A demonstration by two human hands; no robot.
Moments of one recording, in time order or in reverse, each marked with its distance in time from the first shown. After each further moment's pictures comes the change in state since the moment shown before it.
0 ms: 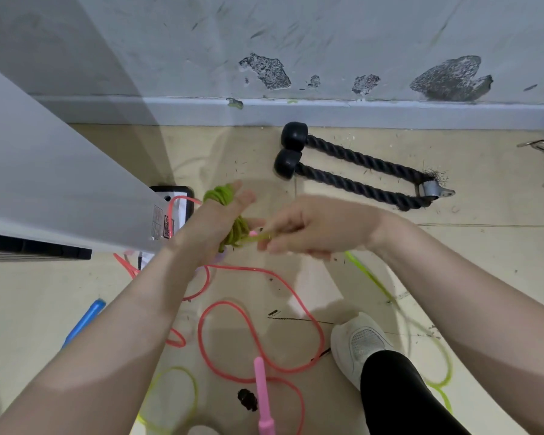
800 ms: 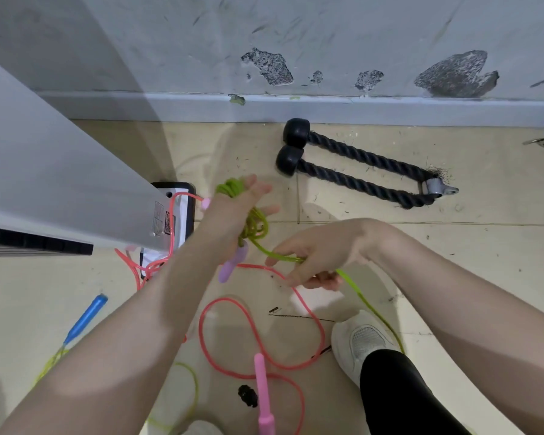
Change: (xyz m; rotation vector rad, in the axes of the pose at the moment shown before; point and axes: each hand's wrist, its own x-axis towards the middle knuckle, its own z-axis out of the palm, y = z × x) left_hand -0.002 0.004 0.024 -0.204 0.066 0.029; right_hand 0.012 0.032 0.015 0.010 -0.335 0.307
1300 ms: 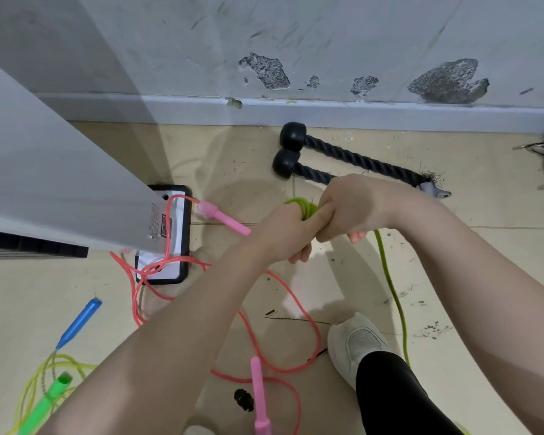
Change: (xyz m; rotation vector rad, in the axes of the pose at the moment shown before) left_hand -0.015 -0.002 0.046 0.732 -0.433 0.188; right_hand -0.037 -0.006 -0.038 -0.384 0.507 0.144
